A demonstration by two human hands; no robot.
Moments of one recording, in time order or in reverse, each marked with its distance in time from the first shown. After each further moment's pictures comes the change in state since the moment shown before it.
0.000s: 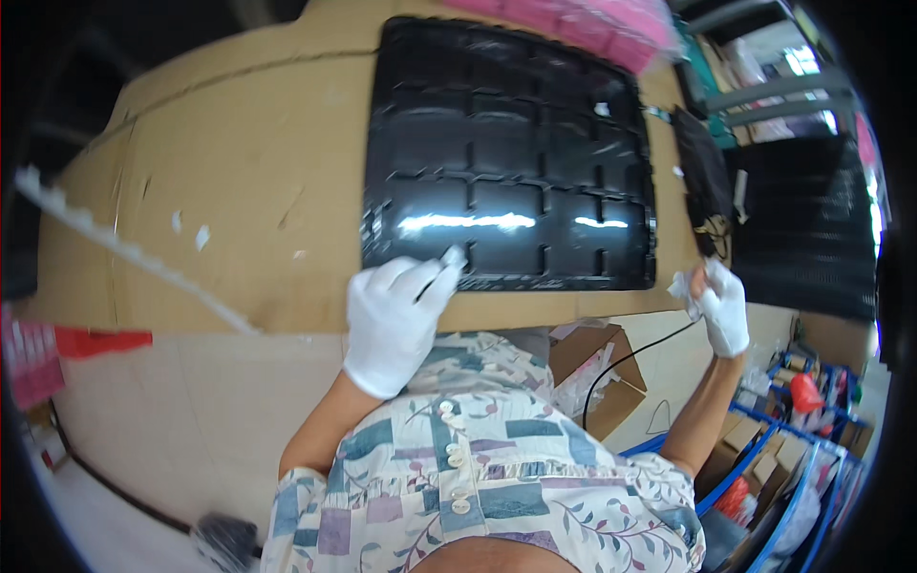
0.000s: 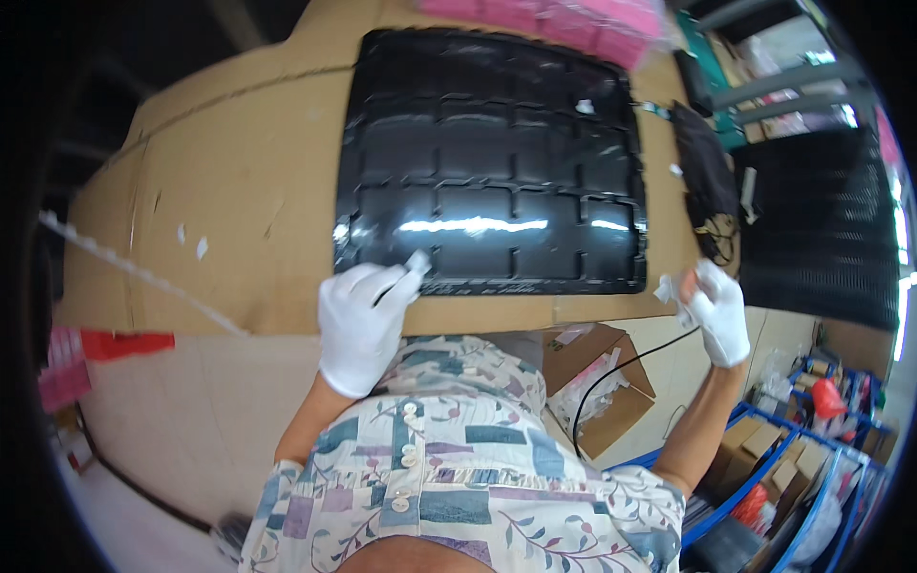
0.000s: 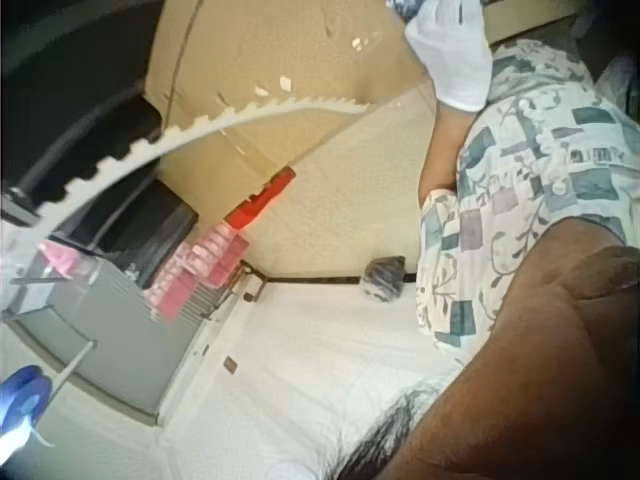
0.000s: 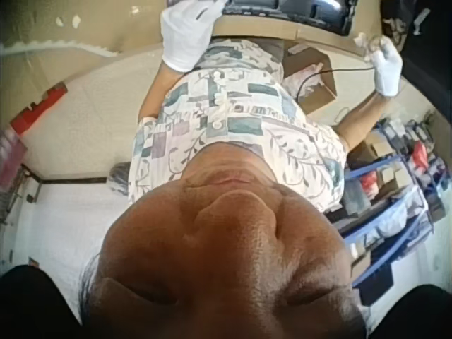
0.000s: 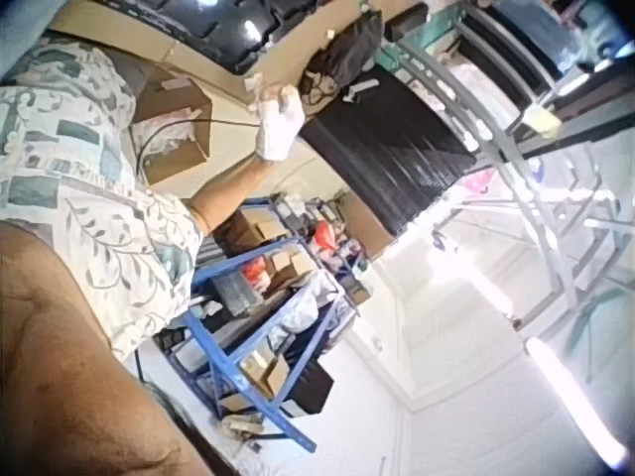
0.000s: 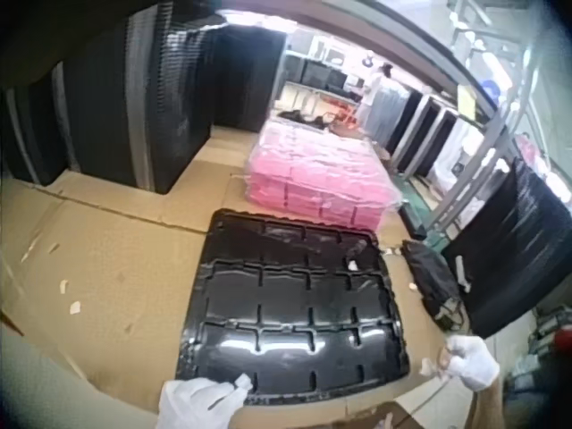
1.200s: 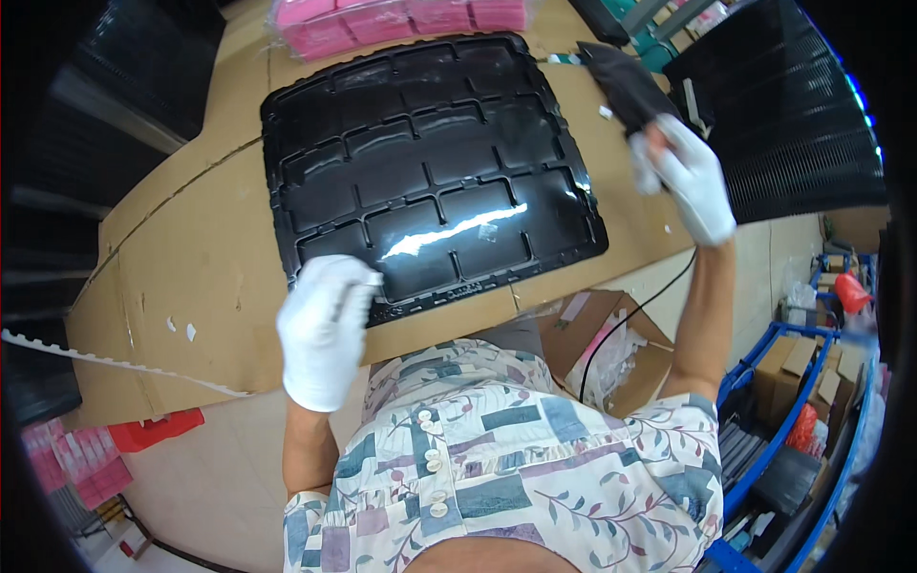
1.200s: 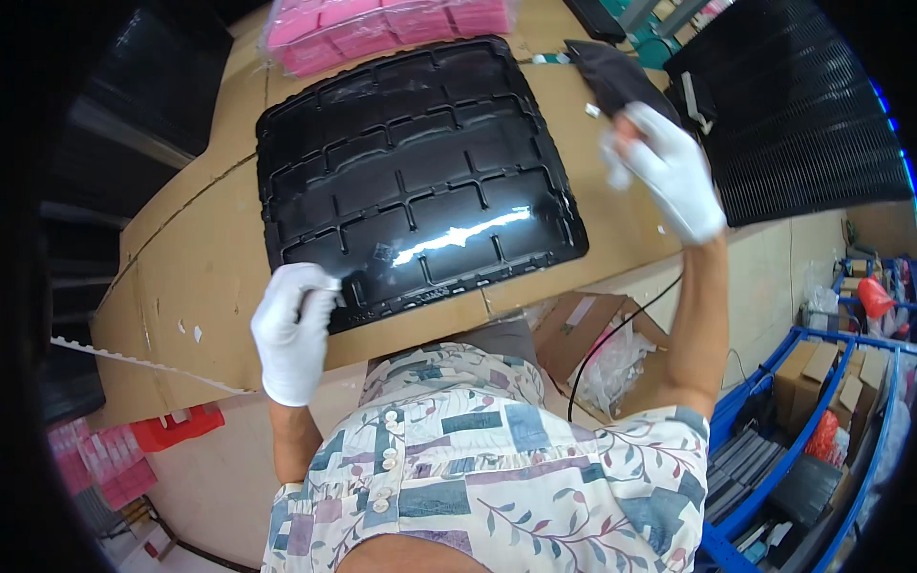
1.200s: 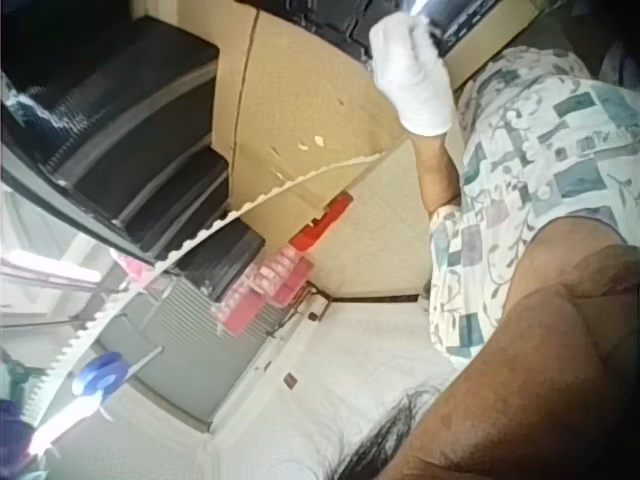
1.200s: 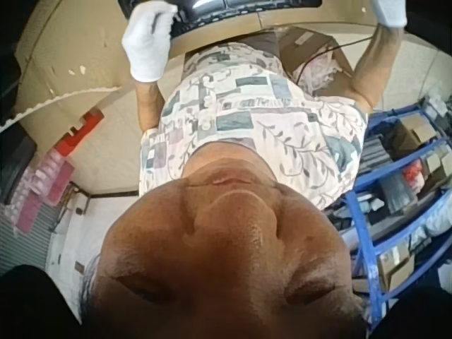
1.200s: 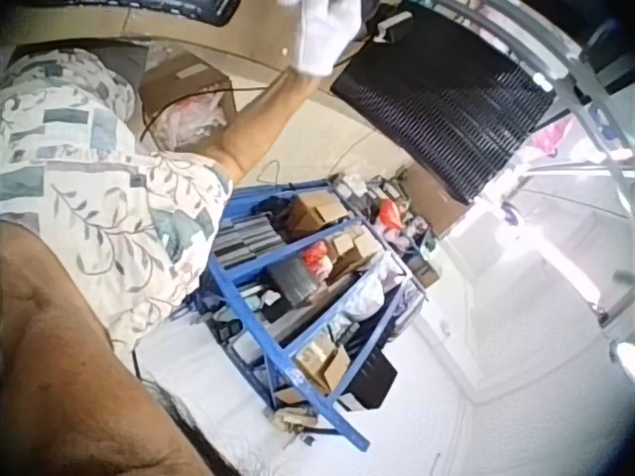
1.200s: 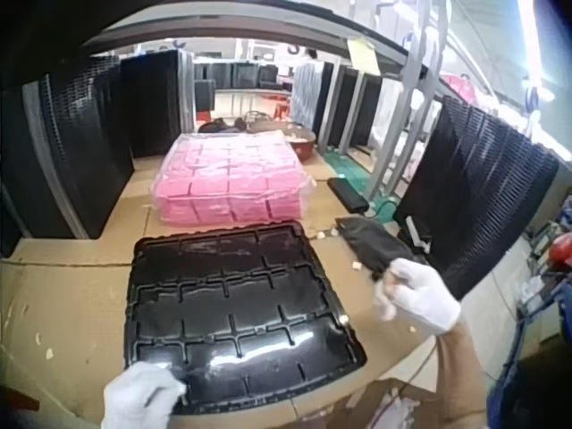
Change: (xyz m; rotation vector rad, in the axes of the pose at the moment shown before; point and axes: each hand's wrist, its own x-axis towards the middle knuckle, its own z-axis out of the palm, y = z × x) left_hand 0.066 0.025 -0.014 -0.320 -0.100 -0.175; right_hand 0.062 -0.010 -0.011 0.220 0.112 -0.326
